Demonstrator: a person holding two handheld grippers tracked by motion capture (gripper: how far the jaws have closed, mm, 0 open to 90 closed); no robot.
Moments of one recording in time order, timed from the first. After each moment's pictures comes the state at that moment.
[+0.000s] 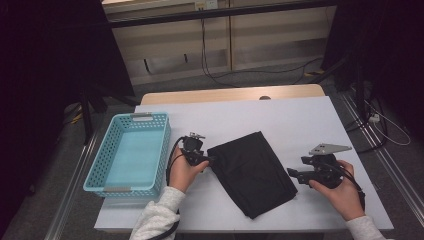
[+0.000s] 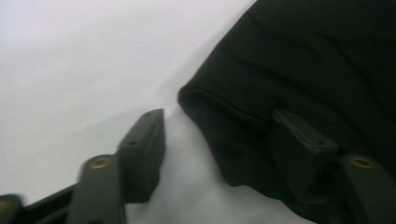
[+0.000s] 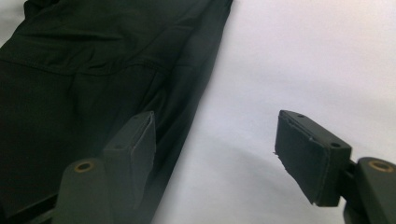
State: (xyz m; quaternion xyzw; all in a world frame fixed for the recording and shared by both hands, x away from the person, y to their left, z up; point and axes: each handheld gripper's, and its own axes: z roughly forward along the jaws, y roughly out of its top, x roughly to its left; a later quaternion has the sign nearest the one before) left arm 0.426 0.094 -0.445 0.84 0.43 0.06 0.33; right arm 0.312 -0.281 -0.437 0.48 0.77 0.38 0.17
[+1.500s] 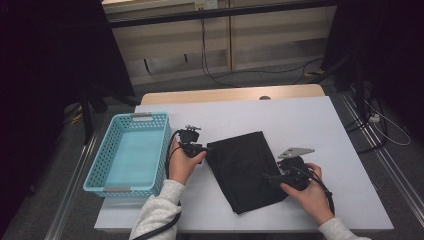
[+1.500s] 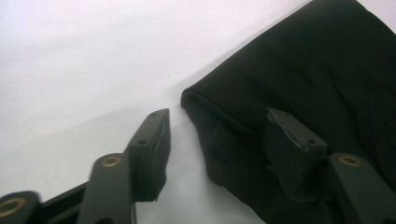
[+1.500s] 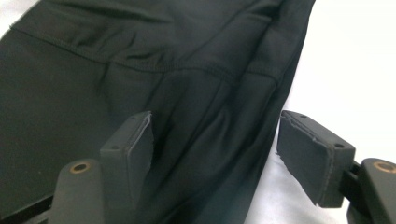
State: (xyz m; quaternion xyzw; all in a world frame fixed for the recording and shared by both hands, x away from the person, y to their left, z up) left arm 0.447 0.100 -0.434 0.82 0.46 0.07 0.34; right arm 0.326 -0.213 -0.456 0.48 0.79 0.35 0.15
